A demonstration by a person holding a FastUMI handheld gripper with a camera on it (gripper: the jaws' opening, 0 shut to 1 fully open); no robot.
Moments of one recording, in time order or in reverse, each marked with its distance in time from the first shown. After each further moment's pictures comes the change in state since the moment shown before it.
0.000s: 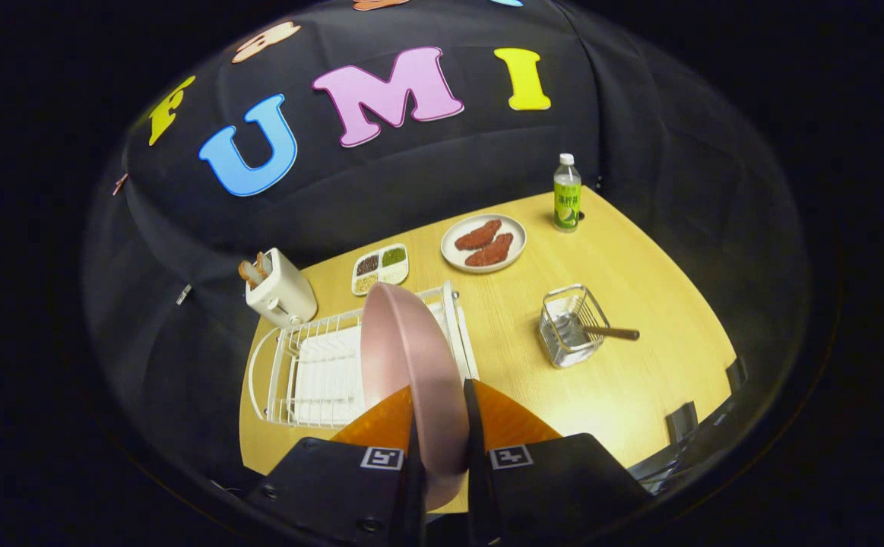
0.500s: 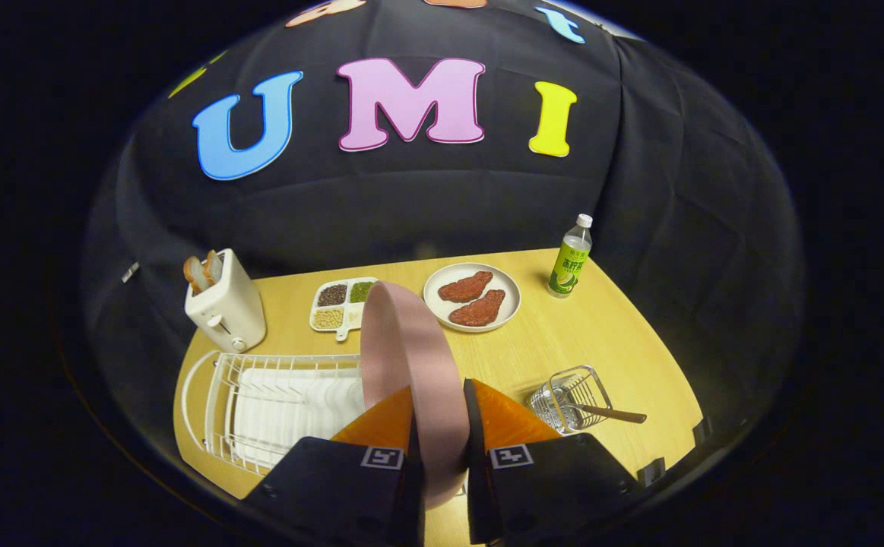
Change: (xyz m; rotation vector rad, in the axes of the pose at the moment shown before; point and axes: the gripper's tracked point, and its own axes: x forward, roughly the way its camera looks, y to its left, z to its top) arm 0.077 0.032 0.089 -0.176 -0.183 -0.168
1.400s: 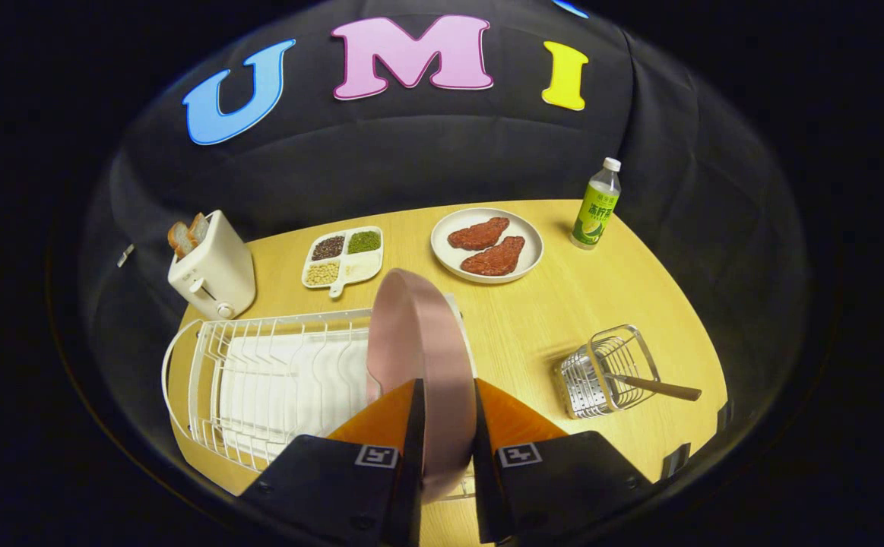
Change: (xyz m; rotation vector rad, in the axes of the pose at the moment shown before) arm 0.064 0.002 -0.061 -0.034 0.166 -0.041
